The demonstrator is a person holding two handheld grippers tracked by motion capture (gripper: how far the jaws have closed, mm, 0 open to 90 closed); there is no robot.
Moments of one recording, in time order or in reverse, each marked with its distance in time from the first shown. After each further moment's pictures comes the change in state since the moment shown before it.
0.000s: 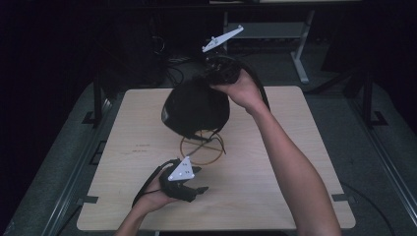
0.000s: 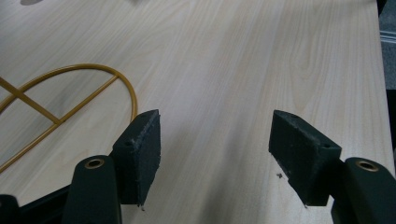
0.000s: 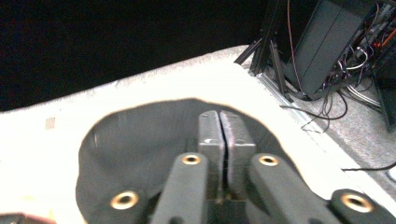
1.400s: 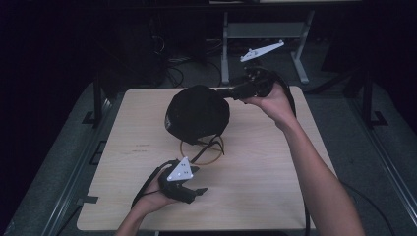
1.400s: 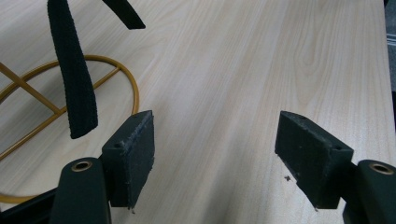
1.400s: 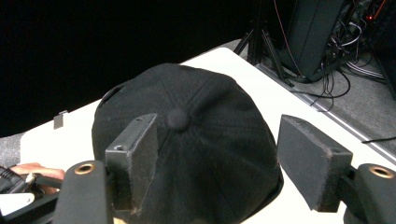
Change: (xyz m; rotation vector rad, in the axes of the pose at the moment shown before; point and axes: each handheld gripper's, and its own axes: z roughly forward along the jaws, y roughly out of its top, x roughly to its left) left arm 0.001 -0.005 0.000 0.005 0.011 -0.024; right arm -0.024 -0.064 -0.050 -0.025 -0.001 0.135
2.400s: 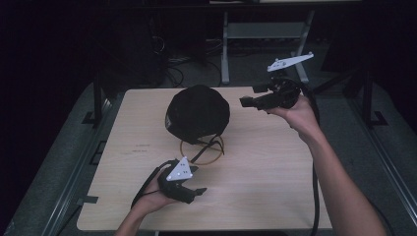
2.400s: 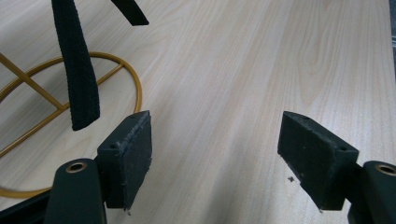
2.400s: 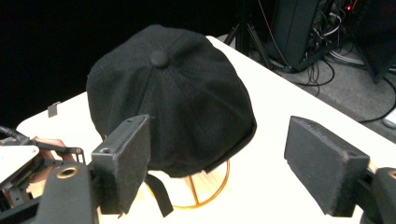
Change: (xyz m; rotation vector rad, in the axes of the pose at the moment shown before) left arm 0.001 -0.002 0.000 -0.003 0.015 -0.010; right arm -0.012 -0.042 -0.043 -0.005 -0.049 0.044
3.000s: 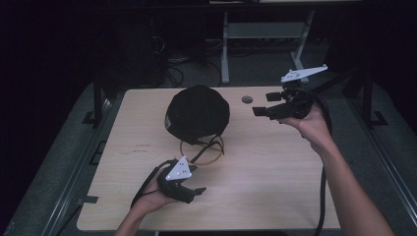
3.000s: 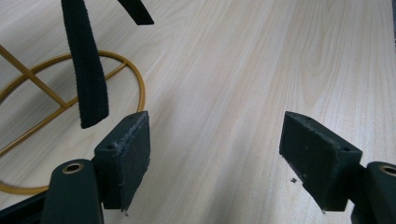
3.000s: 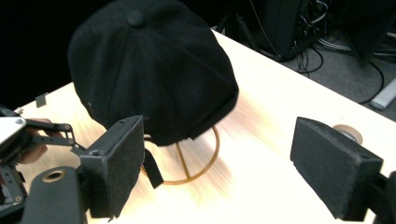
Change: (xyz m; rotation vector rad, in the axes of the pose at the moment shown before) left arm 0.002 -0.001 -0.001 -0.003 0.008 -0.002; right arm -0.010 -0.034 -0.018 0.011 -0.041 0.039
